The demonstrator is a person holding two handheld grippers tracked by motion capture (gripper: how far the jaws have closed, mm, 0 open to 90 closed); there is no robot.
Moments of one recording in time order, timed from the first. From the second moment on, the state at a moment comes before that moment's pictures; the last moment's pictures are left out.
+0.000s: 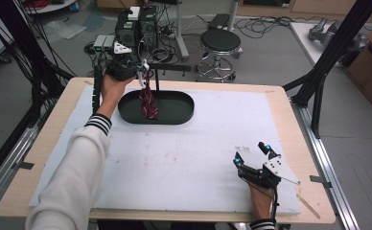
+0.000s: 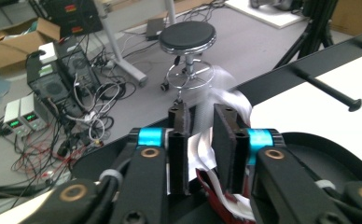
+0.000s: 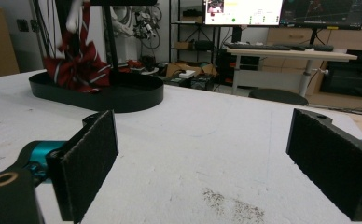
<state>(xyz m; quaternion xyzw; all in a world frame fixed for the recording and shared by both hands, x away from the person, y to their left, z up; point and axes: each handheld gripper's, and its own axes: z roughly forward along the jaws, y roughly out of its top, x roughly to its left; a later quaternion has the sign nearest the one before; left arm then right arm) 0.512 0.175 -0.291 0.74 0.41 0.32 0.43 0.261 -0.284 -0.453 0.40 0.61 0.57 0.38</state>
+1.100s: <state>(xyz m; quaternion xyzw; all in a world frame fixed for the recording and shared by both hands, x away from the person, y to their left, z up) 0.398 0.230 -0.325 0.68 0.28 0.30 0.60 0.260 -0.283 -0.453 0.40 0.61 0.57 0.38</state>
